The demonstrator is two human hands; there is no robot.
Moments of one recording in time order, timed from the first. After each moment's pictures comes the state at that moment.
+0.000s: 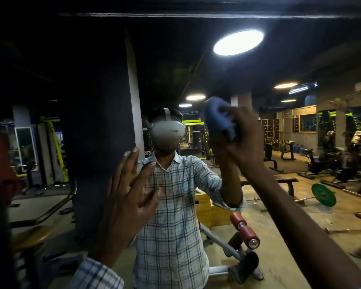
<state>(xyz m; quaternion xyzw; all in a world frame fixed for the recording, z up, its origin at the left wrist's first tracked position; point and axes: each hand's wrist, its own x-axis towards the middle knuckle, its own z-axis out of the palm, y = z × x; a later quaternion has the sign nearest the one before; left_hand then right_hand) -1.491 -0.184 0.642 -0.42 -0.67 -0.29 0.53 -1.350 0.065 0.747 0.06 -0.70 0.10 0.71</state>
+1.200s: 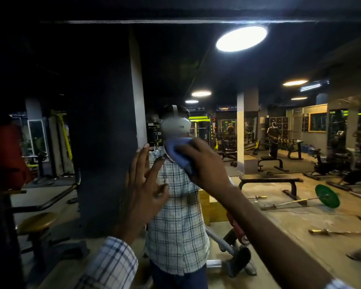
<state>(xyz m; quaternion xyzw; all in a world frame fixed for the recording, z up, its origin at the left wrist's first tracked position) -1.429 -0.097 0.630 -0.39 -0.72 -0.29 0.50 -1.336 0.088 0.688 0.14 -0.81 0.02 0.57</state>
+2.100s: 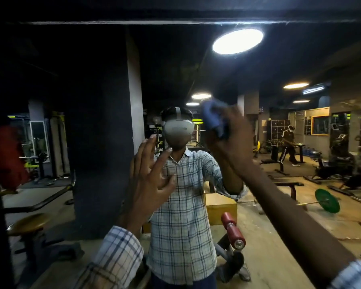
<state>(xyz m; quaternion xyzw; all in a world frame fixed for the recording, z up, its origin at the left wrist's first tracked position) -1.378 -0.009 0.655 -0.41 -0.71 -0.28 0.51 -1.267 0.208 0.746 0.04 -0.73 0.10 0.67</state>
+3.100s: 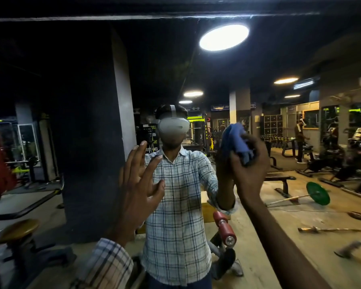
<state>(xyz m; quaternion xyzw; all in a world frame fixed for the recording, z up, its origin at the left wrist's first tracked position) -1.352 0.046 0.640 -0.41 -0.70 -0.28 0.51 -1.218 0.275 0.666 0.01 -0.57 0.34 0.75</state>
